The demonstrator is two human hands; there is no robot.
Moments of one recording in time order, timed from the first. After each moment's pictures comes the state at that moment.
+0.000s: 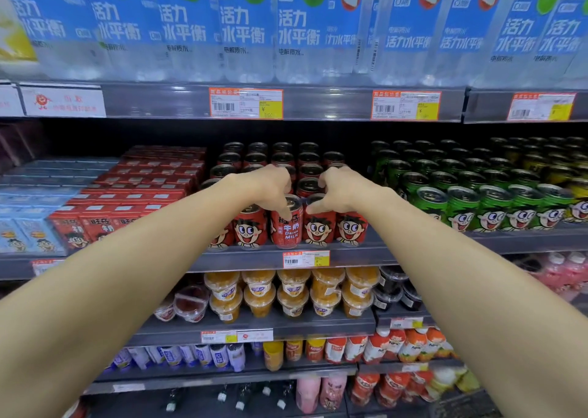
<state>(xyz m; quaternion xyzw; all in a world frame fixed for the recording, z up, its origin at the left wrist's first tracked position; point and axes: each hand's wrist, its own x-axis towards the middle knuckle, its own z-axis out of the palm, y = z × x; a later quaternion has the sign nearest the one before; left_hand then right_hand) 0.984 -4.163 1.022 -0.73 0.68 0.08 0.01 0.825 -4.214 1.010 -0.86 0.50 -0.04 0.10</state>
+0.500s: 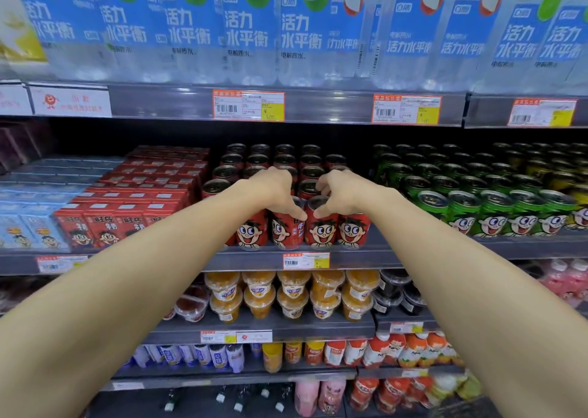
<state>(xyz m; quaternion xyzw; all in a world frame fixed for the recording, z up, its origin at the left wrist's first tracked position) 0.970 -4.158 1.019 -0.76 0.65 0.05 -0.01 0.821 -4.220 1.010 -0.87 0.48 -0.03 0.14</state>
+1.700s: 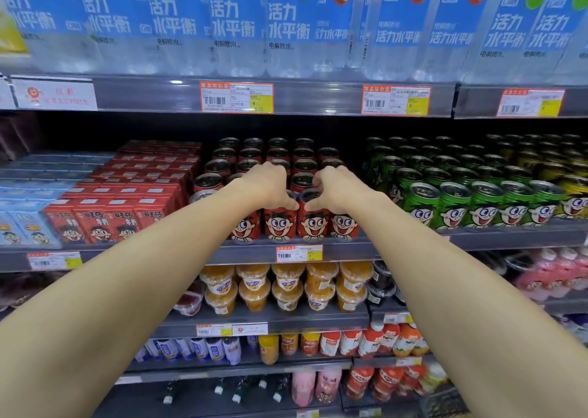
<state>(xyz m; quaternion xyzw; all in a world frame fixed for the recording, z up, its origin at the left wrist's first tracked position) 0.960 -4.152 1.014 -0.76 0.65 0.00 0.00 0.819 -4.208 0.996 -0.85 0.50 -0.10 0.12</state>
